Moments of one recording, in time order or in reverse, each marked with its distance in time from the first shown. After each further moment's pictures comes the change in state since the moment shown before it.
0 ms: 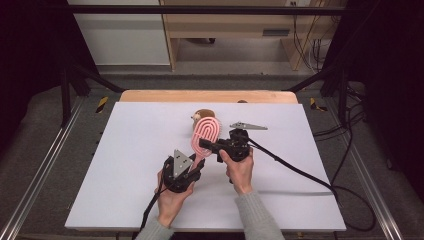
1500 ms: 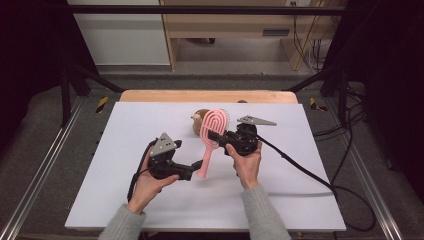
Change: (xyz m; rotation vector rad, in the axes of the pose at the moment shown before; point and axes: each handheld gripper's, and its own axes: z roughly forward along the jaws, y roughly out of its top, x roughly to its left) left arm 0.051 0.039 -0.025 0.015 -0.269 -0.014; right arm -0.001 0.019 -0.018 -0.061 -0.109 -0.088
